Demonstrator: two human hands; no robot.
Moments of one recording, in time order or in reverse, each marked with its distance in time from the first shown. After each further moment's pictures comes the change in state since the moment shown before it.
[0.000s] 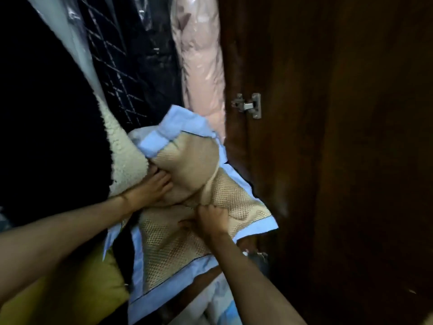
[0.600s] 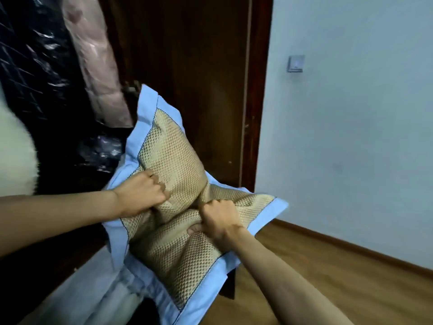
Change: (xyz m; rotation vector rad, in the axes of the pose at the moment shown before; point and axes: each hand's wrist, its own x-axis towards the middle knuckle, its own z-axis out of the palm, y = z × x) left_hand -0.032 0.160 -0.310 -0.212 0.270 0.268; right_hand -0.367 0.118 -0.203 -0.375 -0.165 0.095
